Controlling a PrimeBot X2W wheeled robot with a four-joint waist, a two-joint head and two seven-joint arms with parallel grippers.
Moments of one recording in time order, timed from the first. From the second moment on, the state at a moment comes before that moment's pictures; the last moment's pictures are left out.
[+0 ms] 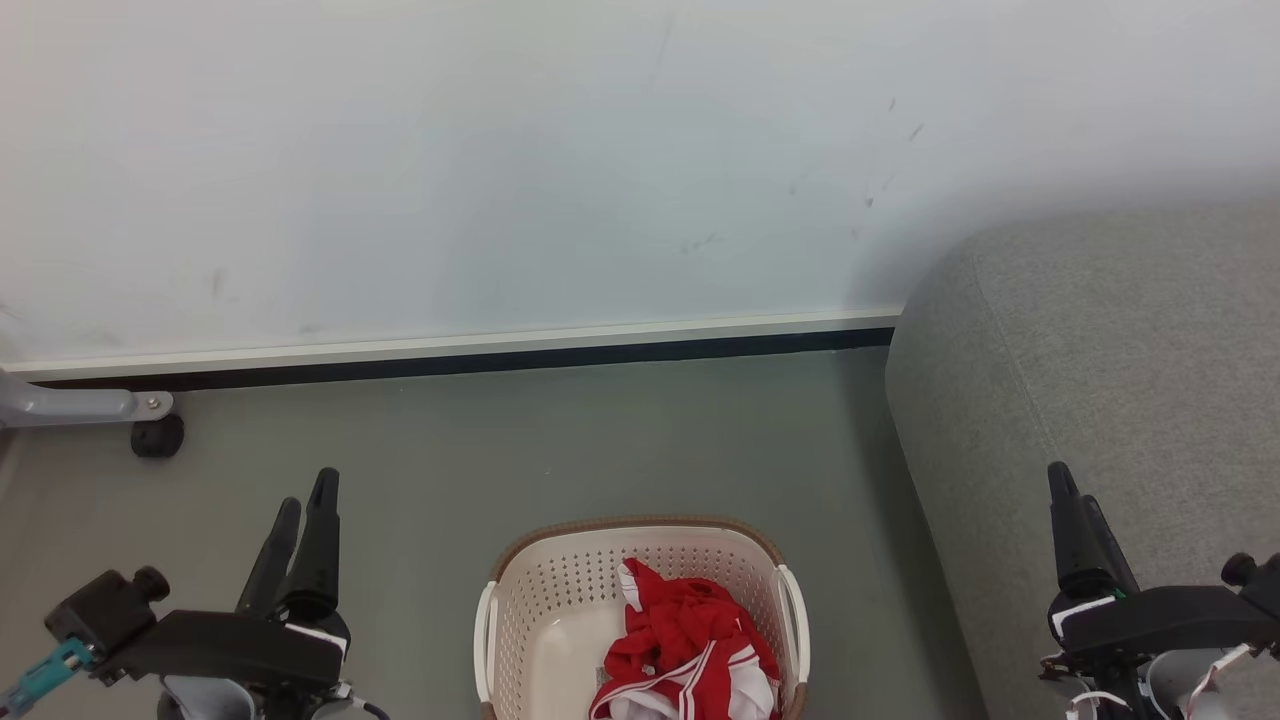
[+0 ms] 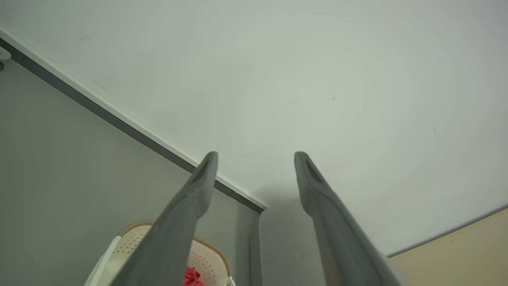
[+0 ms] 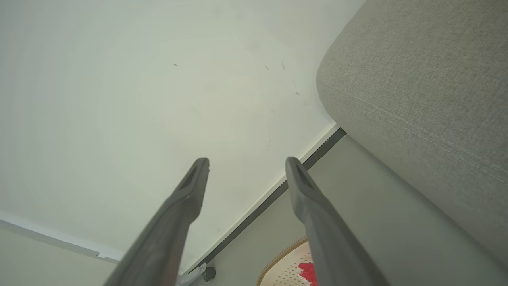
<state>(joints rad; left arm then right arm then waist) -0.13 0.18 -0.11 0.21 -1.14 -0.08 -0.06 -0.14 -0.16 0.11 0.24 1.10 0.04 -0.07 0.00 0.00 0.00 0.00</state>
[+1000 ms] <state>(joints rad) -0.16 0.27 -0.24 0.16 -0.71 0.05 -0.12 -0.21 -0.26 0.32 0.24 0.58 -0.05 -0.15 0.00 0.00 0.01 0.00</state>
